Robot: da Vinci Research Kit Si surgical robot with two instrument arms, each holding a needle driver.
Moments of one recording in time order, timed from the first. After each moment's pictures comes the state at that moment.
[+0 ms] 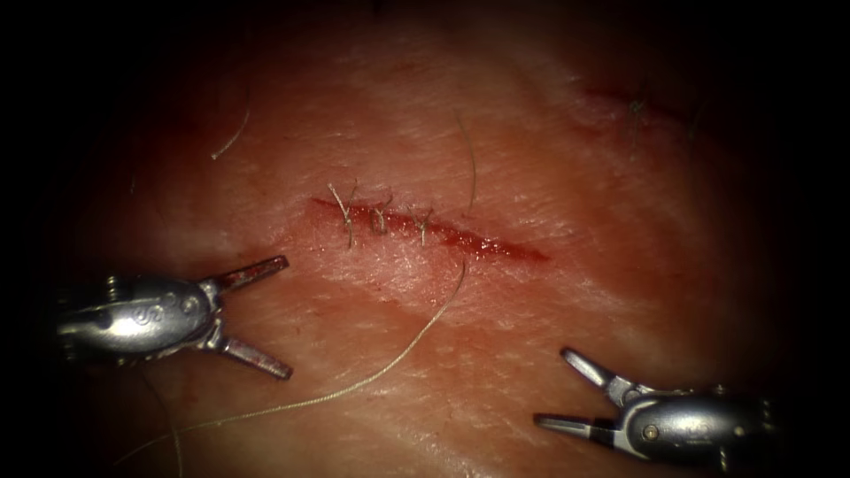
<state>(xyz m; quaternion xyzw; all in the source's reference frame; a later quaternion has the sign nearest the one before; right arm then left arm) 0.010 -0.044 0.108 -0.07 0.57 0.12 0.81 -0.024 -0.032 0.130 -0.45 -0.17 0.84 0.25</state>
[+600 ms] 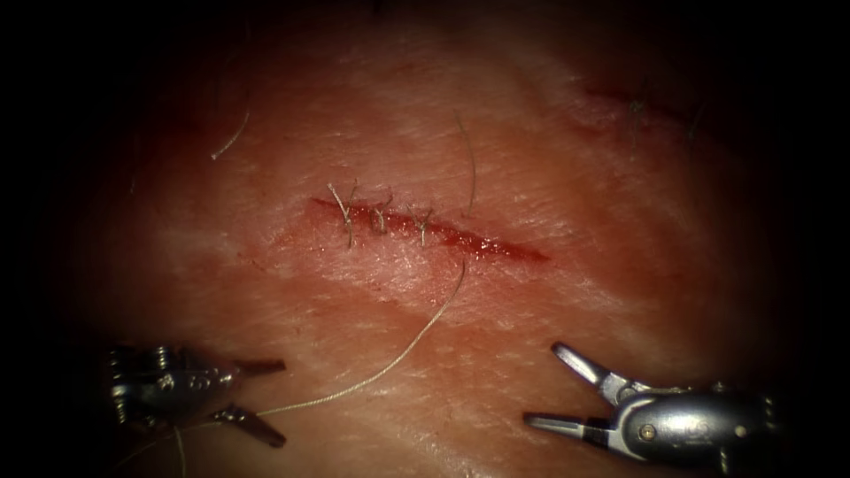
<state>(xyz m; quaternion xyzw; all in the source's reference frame) 0.012 -0.043 0.106 -0.07 0.56 0.12 0.81 -0.024 -0.039 0.135 -0.26 -0.26 0.91 0.20</state>
